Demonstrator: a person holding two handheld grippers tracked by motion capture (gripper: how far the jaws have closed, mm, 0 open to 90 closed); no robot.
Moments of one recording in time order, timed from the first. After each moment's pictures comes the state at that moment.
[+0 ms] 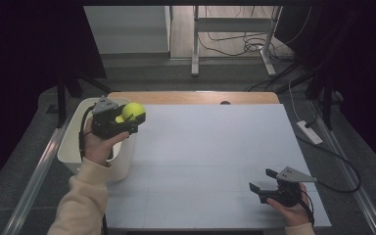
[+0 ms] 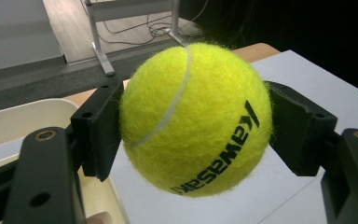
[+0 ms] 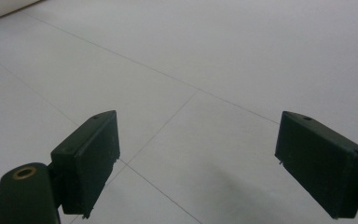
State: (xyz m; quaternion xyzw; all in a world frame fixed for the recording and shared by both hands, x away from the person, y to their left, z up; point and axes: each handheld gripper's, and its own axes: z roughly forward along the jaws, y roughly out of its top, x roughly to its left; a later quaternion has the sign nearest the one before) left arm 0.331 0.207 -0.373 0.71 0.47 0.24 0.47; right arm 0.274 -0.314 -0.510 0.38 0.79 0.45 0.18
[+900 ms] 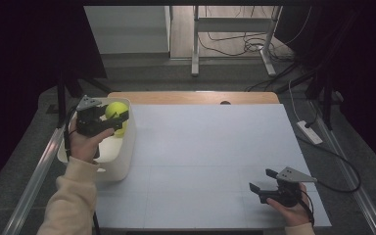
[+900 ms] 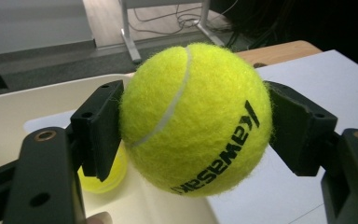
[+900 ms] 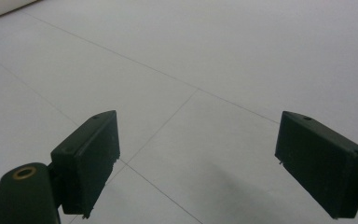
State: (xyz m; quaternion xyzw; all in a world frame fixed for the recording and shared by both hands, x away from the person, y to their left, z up) left arm 0.337 0.247 -0.380 0.69 0.52 0.25 0.44; right arm 0.274 -0.314 -0.510 0.38 0.79 0.45 0.18
